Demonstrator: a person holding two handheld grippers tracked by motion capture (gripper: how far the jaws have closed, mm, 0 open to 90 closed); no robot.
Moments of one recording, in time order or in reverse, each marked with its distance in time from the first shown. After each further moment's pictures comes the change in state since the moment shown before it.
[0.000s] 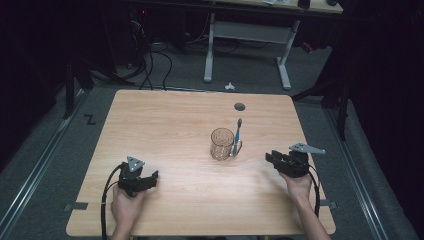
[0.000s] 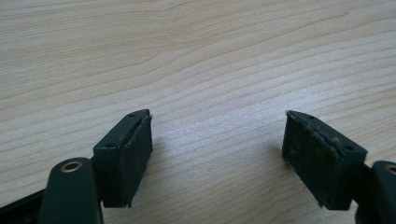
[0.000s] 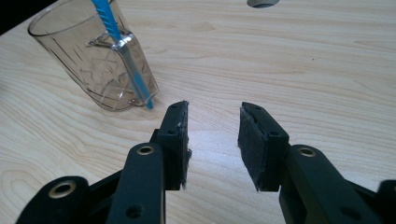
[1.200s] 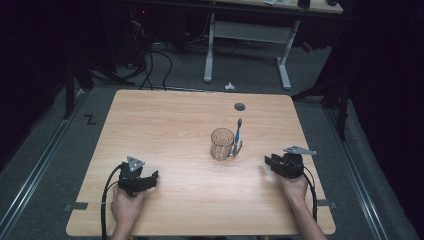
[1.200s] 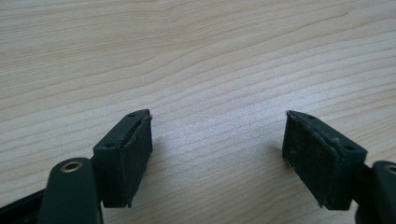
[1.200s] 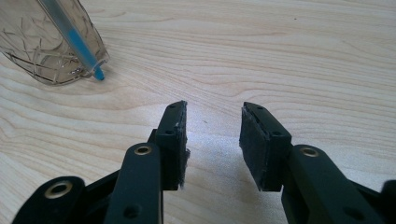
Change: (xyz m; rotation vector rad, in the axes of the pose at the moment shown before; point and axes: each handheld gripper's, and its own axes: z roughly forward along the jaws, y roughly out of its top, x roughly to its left) left arm 0.000 0.000 0.000 0.000 0.001 -0.001; right arm -0.012 -0.019 0.027 0.070 -0.094 -0.007
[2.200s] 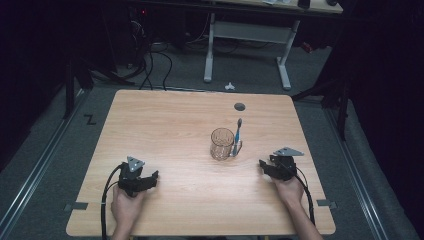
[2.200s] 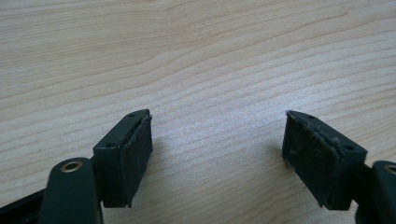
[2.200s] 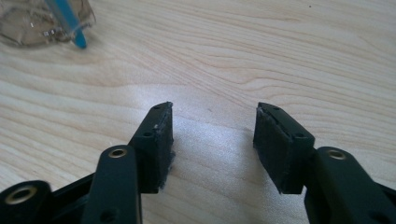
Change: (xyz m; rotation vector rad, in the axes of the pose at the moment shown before) left arm 0.000 0.000 0.000 -0.001 -0.001 0.000; right arm 0.017 -0.005 0.016 0.062 -0.088 -0.129
